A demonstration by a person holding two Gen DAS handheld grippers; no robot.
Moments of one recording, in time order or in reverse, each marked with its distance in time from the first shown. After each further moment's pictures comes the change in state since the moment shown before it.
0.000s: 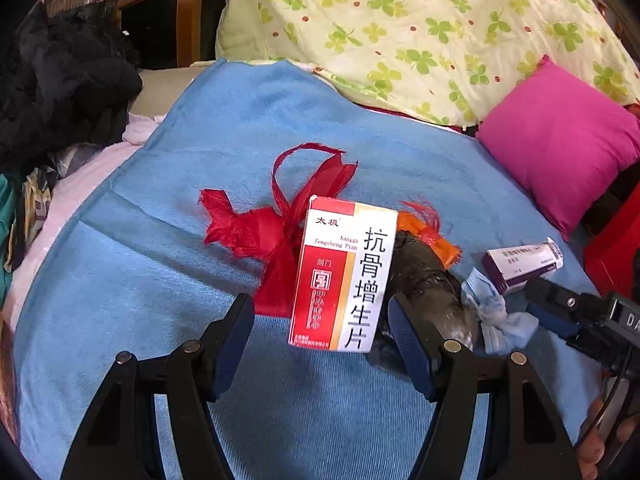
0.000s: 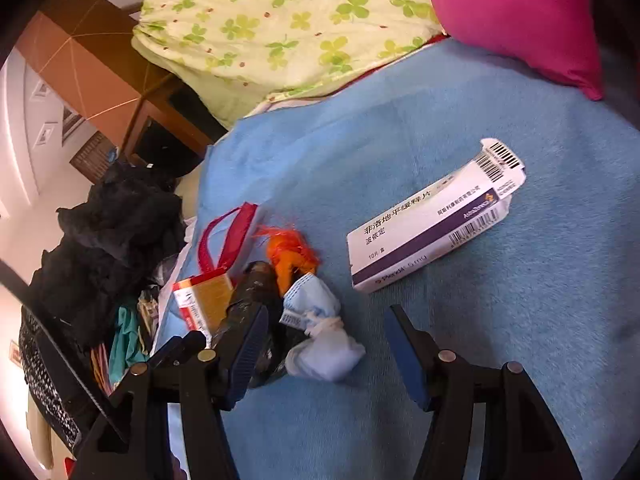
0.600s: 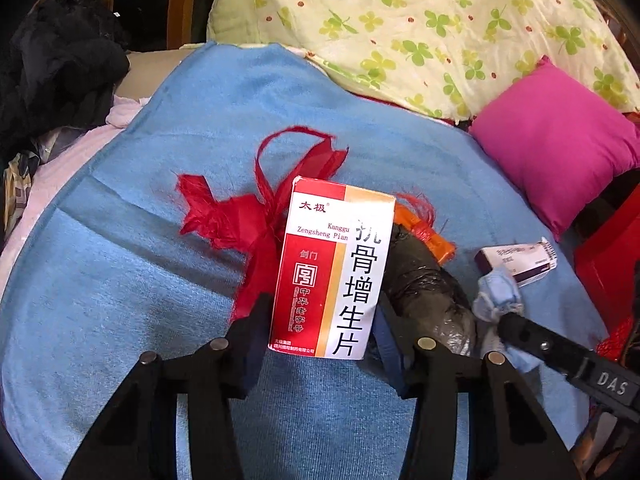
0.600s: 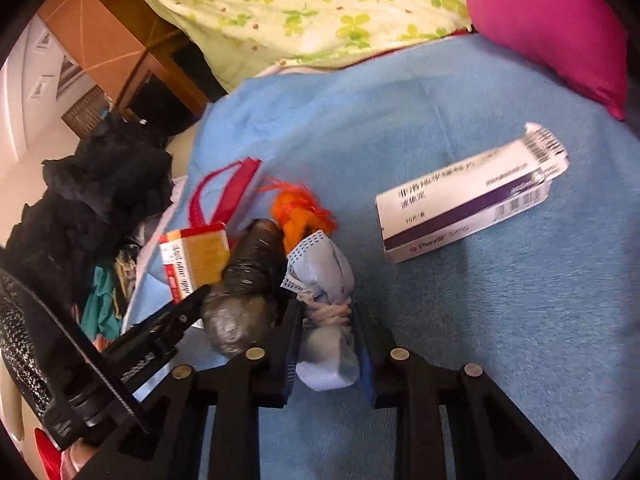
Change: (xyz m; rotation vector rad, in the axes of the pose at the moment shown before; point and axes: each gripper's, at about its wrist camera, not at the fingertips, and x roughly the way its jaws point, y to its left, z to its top) left arm 0.007 0.001 0.002 -0.024 0.036 -0.066; right arm 0.000 0.031 -0.017 -0.137 0.042 -0.085
